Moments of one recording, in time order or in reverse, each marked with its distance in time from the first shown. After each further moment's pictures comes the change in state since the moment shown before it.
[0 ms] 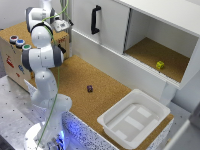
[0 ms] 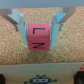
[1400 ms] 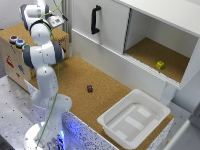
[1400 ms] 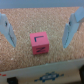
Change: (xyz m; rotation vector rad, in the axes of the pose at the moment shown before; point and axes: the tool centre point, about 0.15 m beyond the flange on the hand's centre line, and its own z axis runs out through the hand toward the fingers) arm -0.010 -0.014 -0.024 0.039 -0.059 0.171
